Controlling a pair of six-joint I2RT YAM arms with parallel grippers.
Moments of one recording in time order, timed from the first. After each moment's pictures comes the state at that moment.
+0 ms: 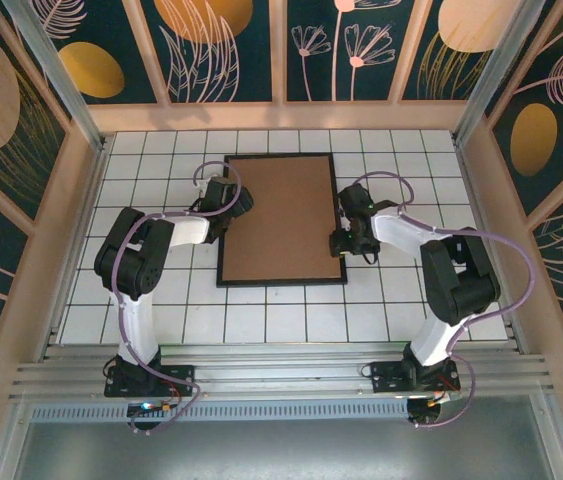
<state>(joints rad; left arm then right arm) -0.40 2.00 1.08 0.20 -0.15 -0.79 0.42 1.70 1.05 -0.64 0.00 0.24</state>
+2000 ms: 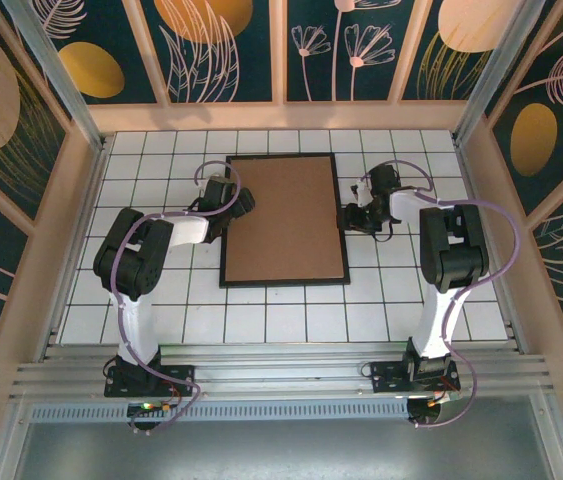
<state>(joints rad) -0.40 2.00 1.08 0.20 -0.10 -0.78 0.18 1.94 1.20 -0.44 -0.45 0.16</state>
